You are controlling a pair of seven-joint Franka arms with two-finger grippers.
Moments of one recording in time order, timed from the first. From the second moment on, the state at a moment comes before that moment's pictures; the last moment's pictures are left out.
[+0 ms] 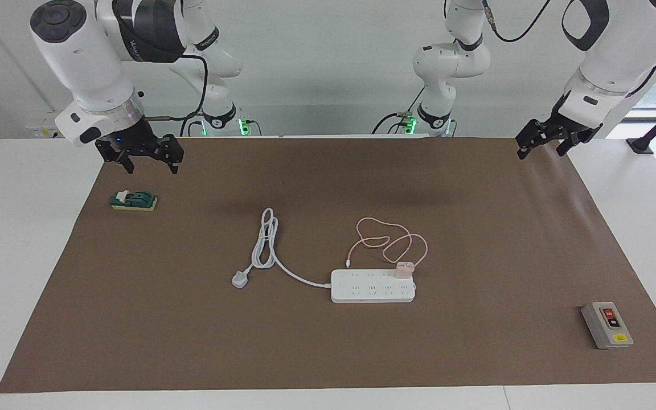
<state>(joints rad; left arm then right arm) -0.03 -0.02 0.00 -1.62 0.01 1.55 -0.05 -0.14 0.03 0.17 -1.62 -0.04 1.58 0.05</state>
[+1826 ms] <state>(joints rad) -0.17 0.26 -0.01 -1.64 -0.09 1.94 -1.76 -0.14 0.03 0.16 -1.62 -0.04 1.62 0.05</state>
